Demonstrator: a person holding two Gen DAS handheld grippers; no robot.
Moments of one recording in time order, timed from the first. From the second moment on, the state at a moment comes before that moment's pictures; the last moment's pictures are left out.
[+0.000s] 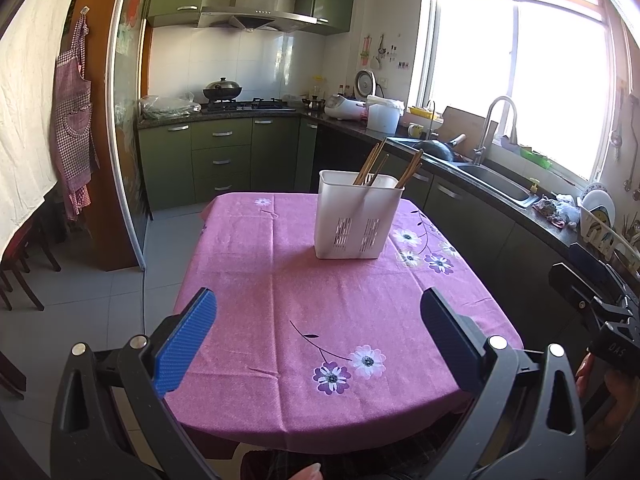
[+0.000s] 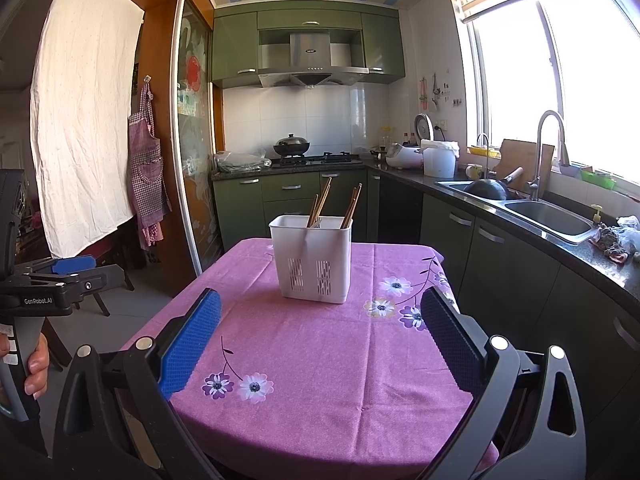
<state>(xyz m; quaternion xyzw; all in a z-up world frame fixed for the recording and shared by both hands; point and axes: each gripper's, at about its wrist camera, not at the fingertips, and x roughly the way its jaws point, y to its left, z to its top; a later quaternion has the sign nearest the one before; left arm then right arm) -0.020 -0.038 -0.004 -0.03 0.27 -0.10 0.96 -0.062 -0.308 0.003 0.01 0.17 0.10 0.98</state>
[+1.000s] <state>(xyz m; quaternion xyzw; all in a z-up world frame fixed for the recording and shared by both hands) -0.020 -0.041 0.000 -0.02 0.28 -0.09 0.96 -0.061 -0.304 -0.002 0.01 0.17 0.10 0.98</state>
